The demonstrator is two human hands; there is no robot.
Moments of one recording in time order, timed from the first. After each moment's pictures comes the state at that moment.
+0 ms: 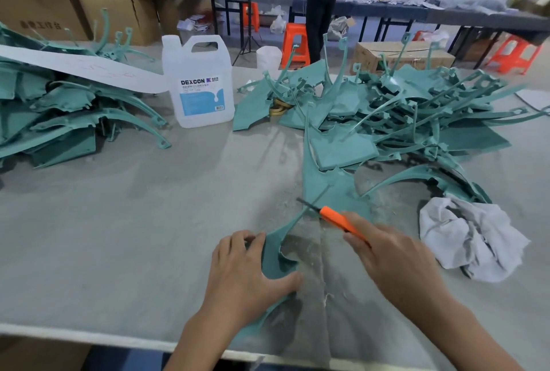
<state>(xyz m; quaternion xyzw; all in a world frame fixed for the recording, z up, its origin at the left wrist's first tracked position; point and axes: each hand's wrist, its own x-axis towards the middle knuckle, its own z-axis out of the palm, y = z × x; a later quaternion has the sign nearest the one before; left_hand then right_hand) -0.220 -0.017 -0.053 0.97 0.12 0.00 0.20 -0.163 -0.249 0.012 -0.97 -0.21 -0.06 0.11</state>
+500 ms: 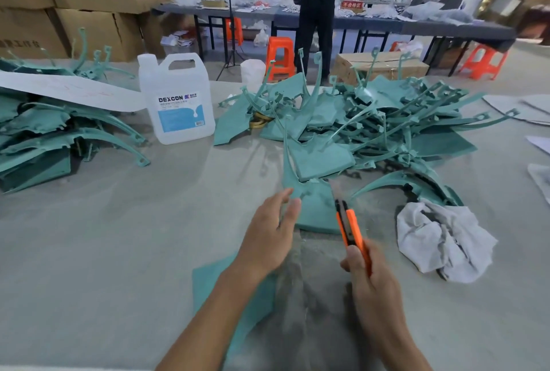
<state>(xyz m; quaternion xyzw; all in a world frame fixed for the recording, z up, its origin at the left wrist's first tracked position) -0.138 -0.060 -0.020 0.86 0.00 0.08 0.50 -0.172 -0.256 -0.060 -0.87 -0.02 -0.11 0.49</state>
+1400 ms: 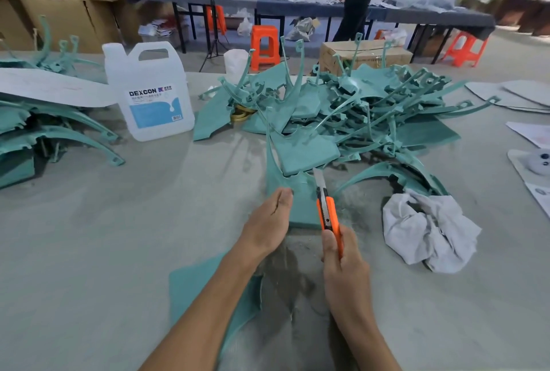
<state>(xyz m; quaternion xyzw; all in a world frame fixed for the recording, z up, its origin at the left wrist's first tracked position) -0.088 -0.077 -0.049 0.86 0.01 0.03 0.51 -0.154 -0.235 -0.071 -0.84 -0.01 -0.13 0.52</state>
